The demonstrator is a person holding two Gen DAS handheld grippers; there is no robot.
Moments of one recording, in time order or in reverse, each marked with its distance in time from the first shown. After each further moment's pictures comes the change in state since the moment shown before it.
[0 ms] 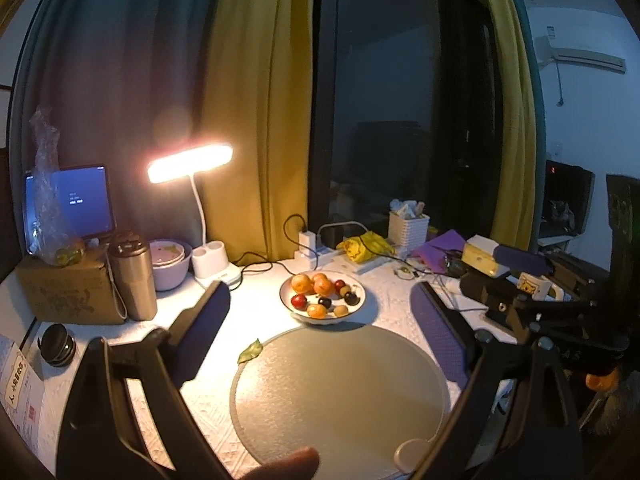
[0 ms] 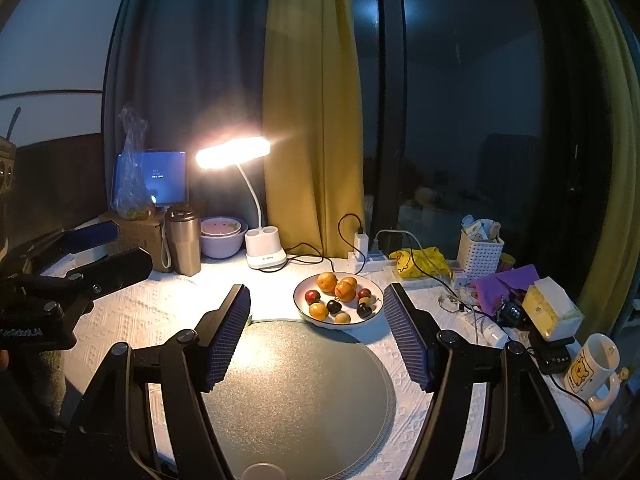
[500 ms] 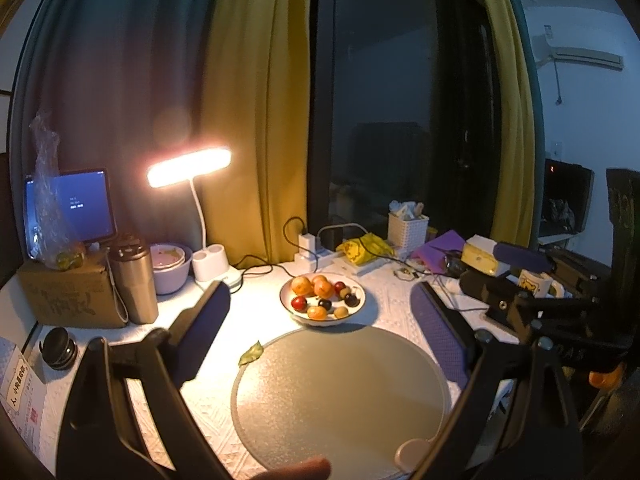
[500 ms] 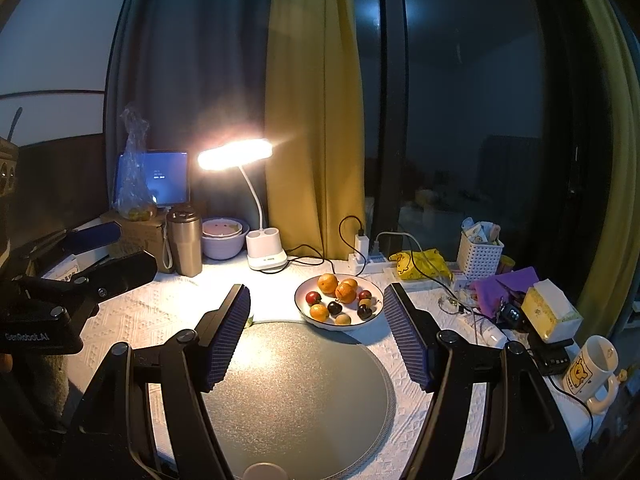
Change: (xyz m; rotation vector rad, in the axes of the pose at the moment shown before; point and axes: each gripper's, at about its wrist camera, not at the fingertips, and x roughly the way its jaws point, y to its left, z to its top) left arm -0.001 0.000 0.002 0.010 -0.008 -0.002; right arm 0.001 0.003 0.000 -0.002 -0.001 0.001
